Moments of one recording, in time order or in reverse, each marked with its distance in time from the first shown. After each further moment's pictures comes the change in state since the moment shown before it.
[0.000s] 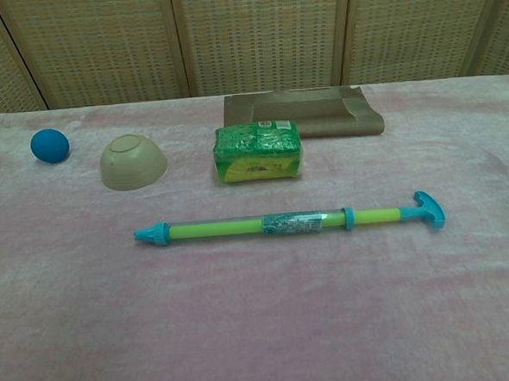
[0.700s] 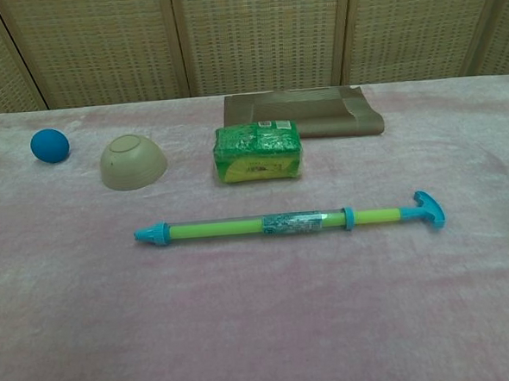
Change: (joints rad) left arm 0.001 0.001 0.003 -0.006 0.007 0.004 0.009; right arm -0.004 -0.022 -0.003 0.029 -0.042 0.036 0.032
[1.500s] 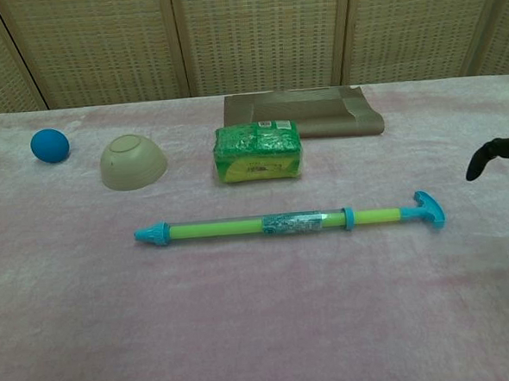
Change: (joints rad) left arm 0.005 0.017 -0.008 -0.017 -0.007 0.009 -0.025; right arm 0.135 -0.131 0.057 -0.064 0.027 -0.199 -0.209
